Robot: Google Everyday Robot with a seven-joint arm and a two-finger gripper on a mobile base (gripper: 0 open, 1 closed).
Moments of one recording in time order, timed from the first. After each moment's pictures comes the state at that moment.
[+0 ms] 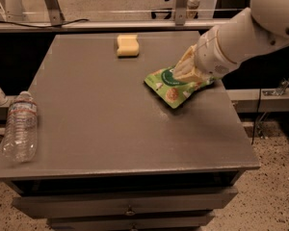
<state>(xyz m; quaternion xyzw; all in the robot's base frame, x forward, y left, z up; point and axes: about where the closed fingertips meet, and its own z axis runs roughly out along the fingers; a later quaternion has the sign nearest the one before) 0.557 -0.095 0.905 -0.68 0.64 0.03 0.34</state>
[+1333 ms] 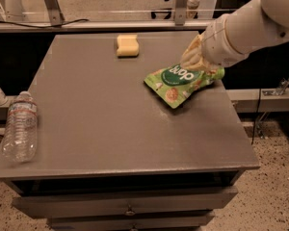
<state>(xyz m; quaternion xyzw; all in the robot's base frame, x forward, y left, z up) 0.577 -0.114 0.929 -0.71 0.61 -0.04 0.36</state>
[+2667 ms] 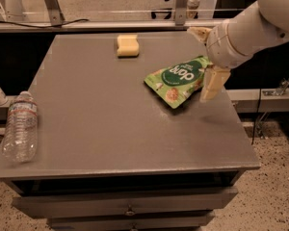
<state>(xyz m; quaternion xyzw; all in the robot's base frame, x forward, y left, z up) 0.590 -0.137 0.909 -0.75 0.57 -0.08 0.33</state>
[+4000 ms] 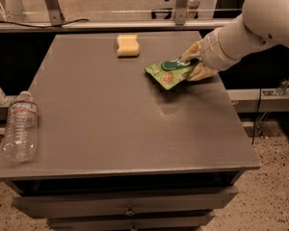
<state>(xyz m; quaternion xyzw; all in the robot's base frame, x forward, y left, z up) 0.634 -0.140 0.873 -0.76 0.56 -0.08 0.33</state>
